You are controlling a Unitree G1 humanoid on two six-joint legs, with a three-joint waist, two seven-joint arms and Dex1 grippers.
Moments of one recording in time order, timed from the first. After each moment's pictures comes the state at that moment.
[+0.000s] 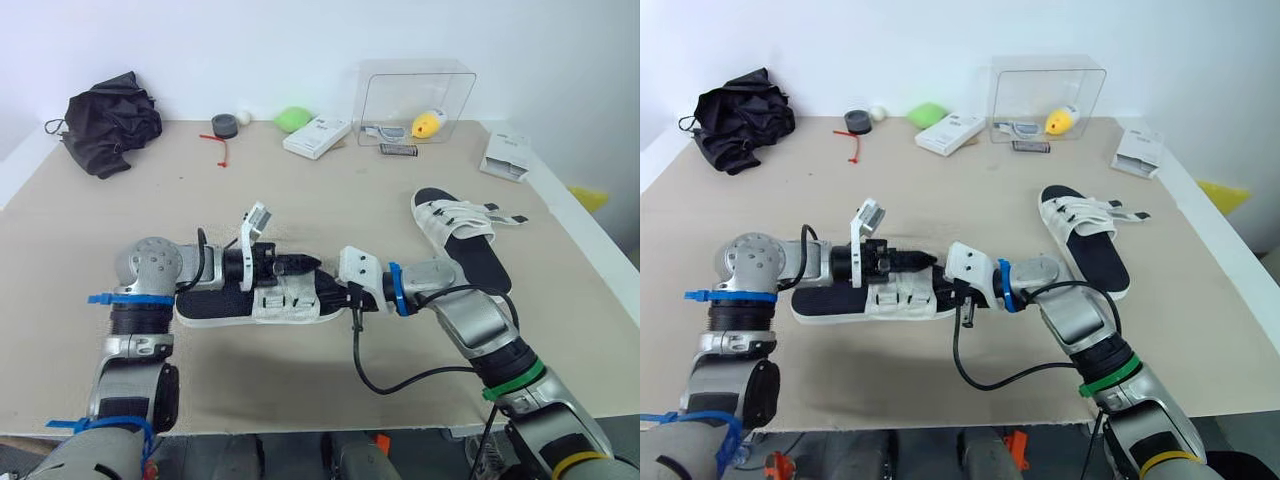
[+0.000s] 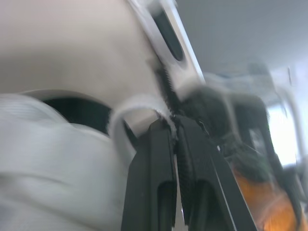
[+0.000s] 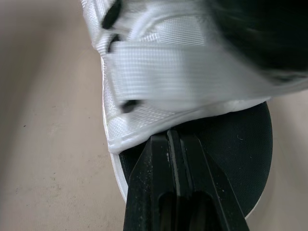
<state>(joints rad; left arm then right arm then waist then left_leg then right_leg) -0.84 0.27 0.28 0.37 -0.90 1.42 -0.42 -0.60 -0.52 0.40 -0.05 0.10 0.46 1.05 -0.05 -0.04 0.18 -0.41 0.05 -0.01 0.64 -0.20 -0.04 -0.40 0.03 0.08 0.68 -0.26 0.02</state>
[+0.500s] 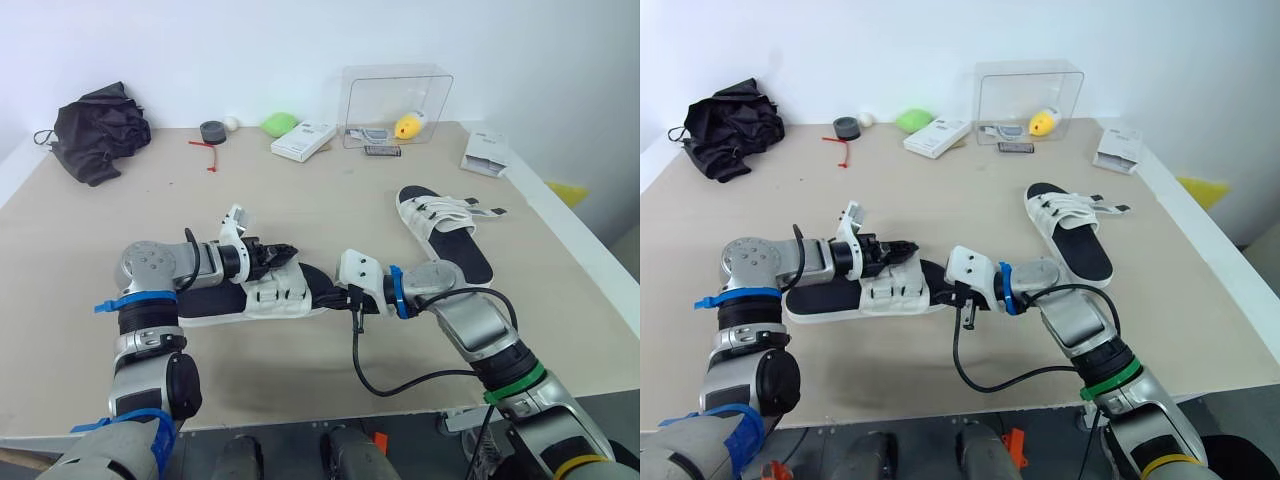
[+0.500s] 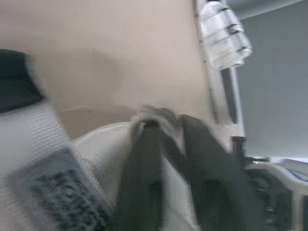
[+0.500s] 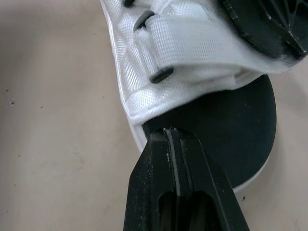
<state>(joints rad) -0.82 0.22 0.44 0.35 -0.90 1.45 -0.11 -0.59 -0.52 0.40 -0.05 0.09 0.46 1.05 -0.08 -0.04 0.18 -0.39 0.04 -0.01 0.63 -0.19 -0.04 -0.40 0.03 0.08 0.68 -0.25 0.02</state>
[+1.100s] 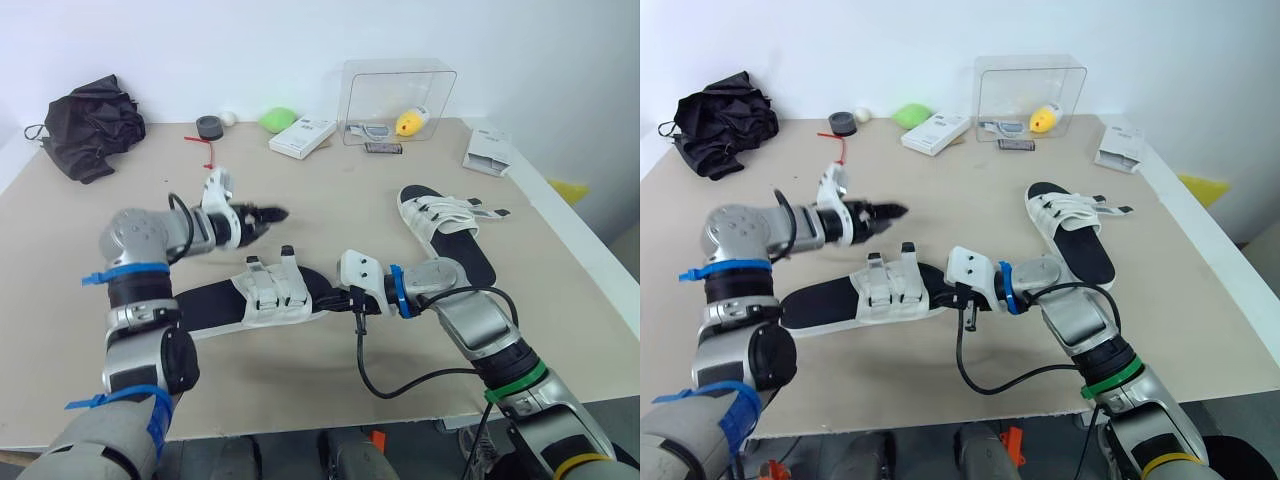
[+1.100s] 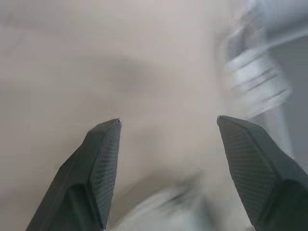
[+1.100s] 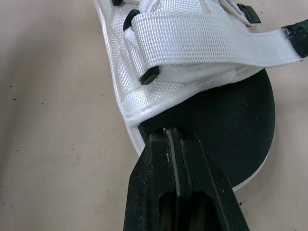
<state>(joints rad) -1.07 0.25 0.54 0.42 -0.84 1.38 -0.10 -0.60 -0.53 0.39 -0.05 0.09 0.45 1.09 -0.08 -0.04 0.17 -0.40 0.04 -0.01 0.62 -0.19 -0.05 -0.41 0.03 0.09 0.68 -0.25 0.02</state>
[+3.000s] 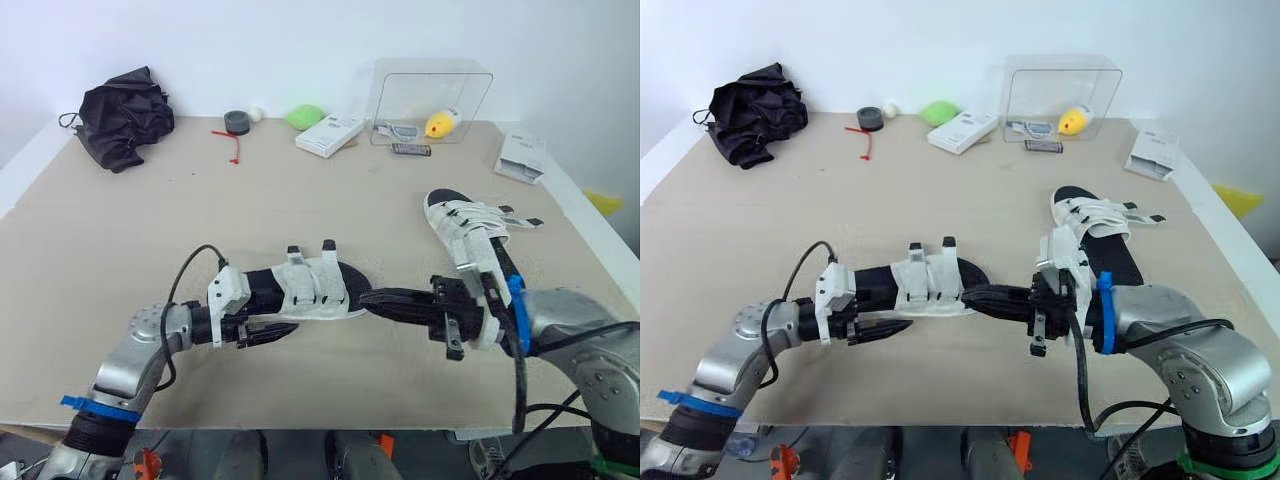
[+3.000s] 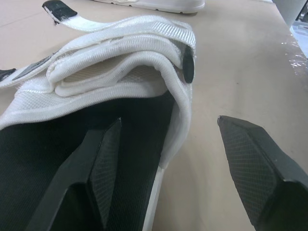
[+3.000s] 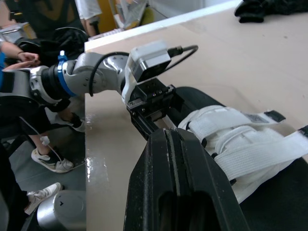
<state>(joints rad) -0.26 0.51 -0.12 -0.10 -0.37 0.29 -1.03 -0.24 -0.74 -0.17 -0.65 0.90 0.87 0.87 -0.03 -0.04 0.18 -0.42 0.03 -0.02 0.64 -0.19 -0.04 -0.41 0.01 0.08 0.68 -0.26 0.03</state>
